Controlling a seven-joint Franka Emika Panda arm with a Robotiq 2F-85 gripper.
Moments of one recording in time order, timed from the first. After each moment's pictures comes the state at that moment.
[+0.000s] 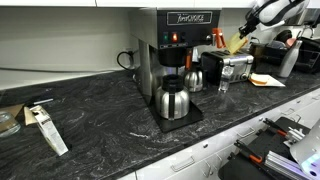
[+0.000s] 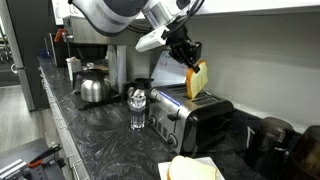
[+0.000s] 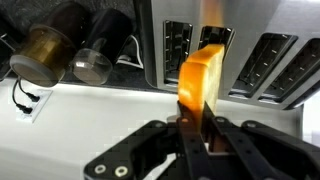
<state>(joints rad) -0.29 -0.25 -0.19 -2.42 -0.41 2.86 0.07</state>
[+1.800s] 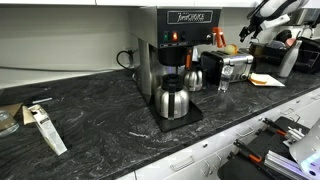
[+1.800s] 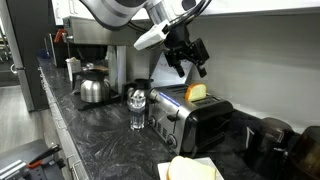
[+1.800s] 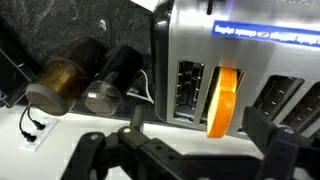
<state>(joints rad) -0.29 -0.25 -0.20 -2.37 -0.39 2.64 0.00</state>
